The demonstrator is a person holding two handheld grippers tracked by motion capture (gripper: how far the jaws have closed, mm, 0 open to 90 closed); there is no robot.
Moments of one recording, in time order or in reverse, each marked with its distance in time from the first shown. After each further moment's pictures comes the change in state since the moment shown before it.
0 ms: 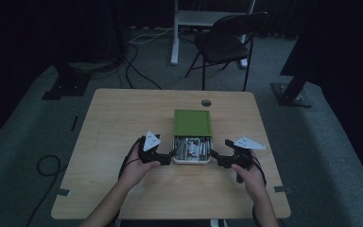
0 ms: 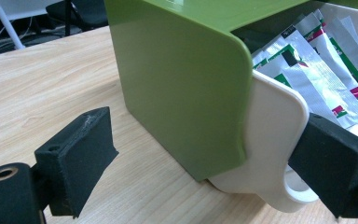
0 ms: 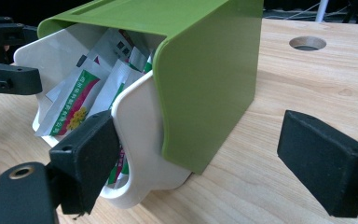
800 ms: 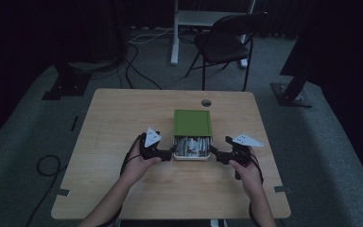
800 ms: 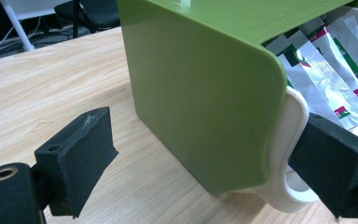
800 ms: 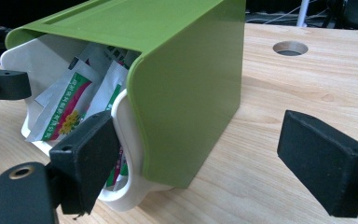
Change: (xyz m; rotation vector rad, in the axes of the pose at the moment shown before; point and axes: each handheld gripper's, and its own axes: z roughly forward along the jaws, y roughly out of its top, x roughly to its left) left arm 0.006 0.005 0.009 0.002 0.028 -0.001; right arm -0.002 0.006 0.009 -0.009 -0.060 0.008
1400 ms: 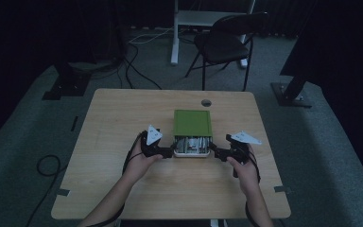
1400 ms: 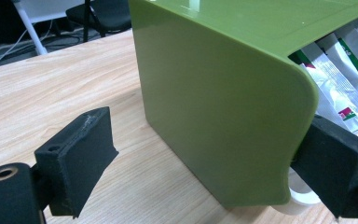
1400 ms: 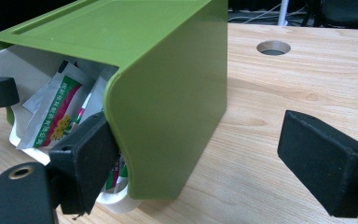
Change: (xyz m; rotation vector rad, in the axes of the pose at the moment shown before) left arm 0.002 0.003 0.007 -0.007 0.035 -0.004; right arm 0.001 0.005 0.007 0.005 -0.066 0.034
